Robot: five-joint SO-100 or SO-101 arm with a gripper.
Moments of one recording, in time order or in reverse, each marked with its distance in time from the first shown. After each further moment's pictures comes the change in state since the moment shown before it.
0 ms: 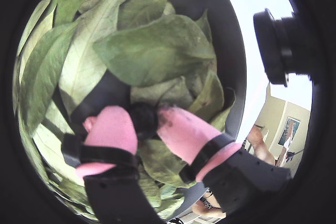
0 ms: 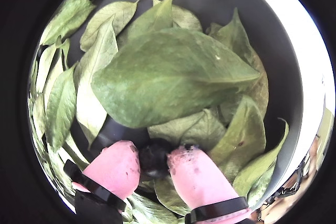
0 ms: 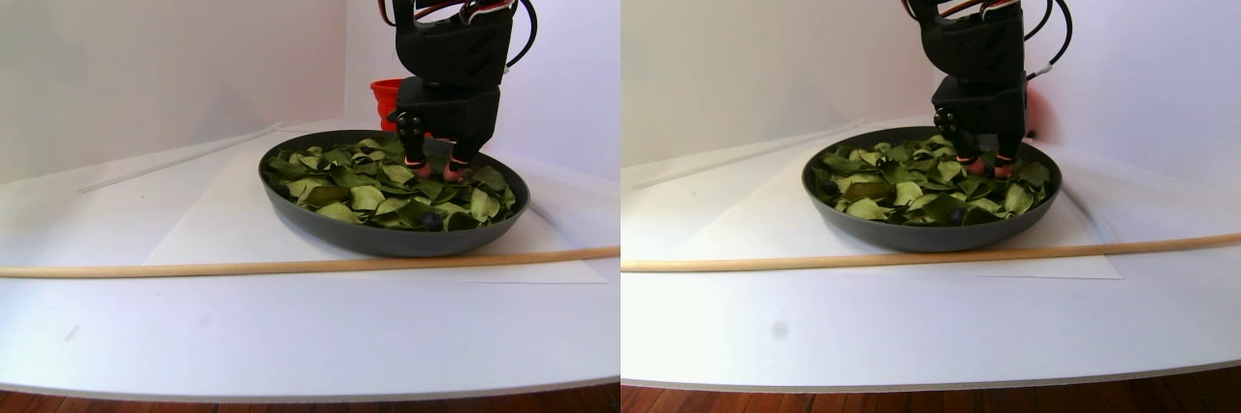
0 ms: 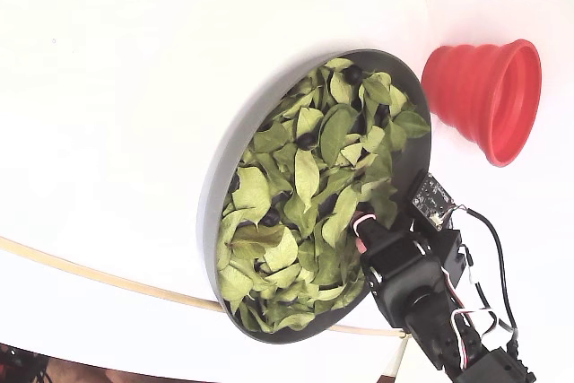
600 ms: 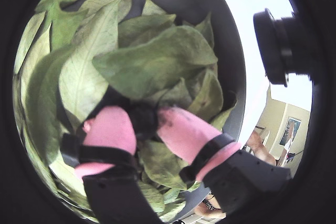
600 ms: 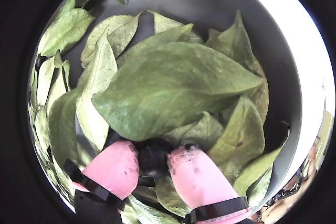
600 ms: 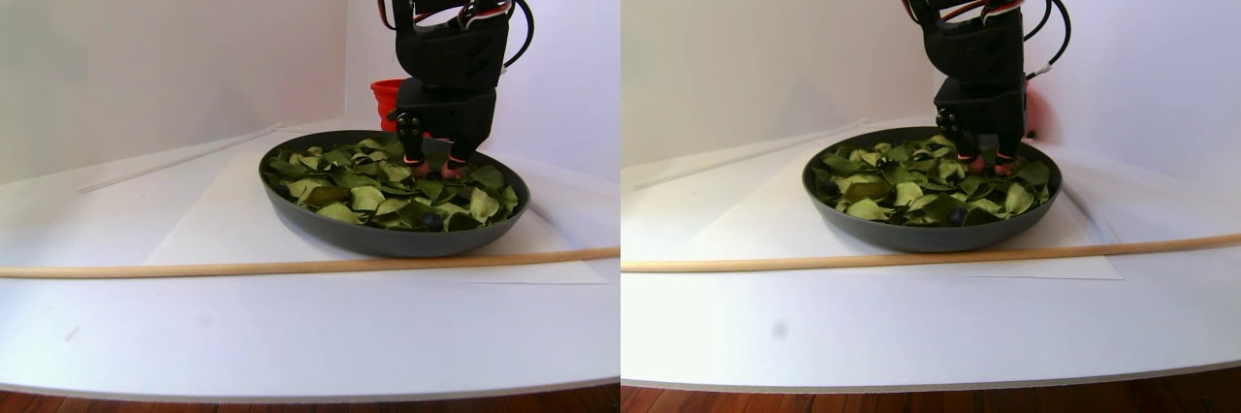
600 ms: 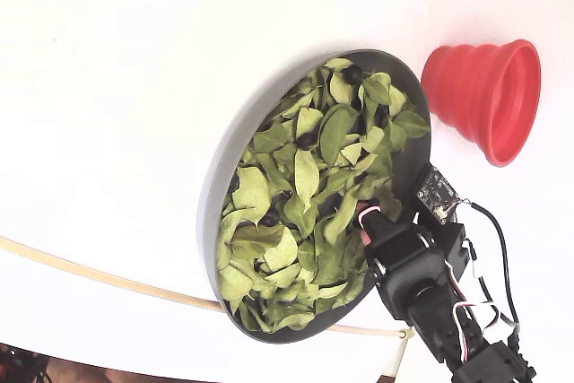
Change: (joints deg) arm 0.0 -2.0 -1.2 -0.4 0.5
